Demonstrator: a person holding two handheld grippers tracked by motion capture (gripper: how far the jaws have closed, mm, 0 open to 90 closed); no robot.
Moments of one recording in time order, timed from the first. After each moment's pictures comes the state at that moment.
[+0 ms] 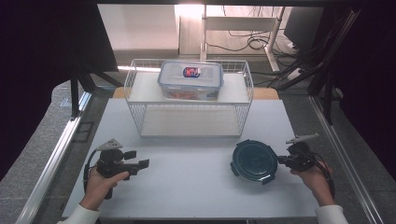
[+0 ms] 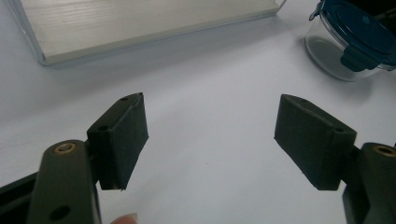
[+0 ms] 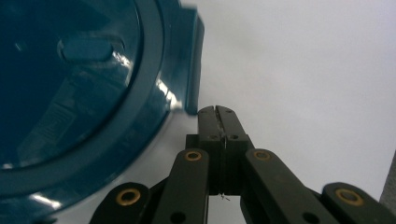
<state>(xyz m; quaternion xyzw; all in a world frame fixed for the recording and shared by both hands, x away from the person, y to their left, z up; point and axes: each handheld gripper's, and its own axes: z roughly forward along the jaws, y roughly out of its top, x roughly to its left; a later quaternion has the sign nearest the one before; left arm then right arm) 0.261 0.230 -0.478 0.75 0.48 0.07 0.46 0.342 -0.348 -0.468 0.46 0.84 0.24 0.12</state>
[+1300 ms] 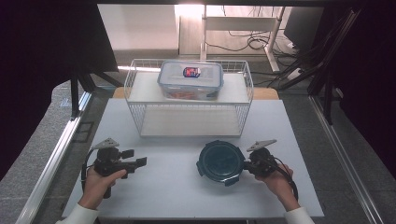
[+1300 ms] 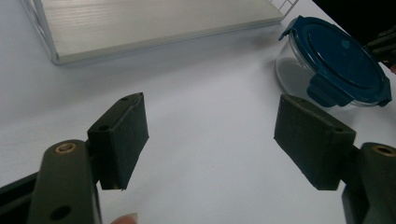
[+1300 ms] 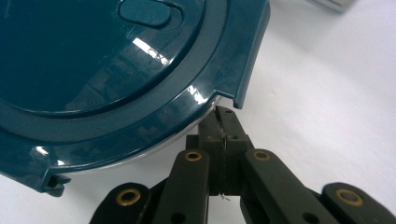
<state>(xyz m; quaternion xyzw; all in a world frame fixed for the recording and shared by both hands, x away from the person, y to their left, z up) 0.263 0.237 -0.478 0.73 0.50 0.06 0.46 0.324 -0.237 -0.485 0.37 0.88 0.27 0.10</state>
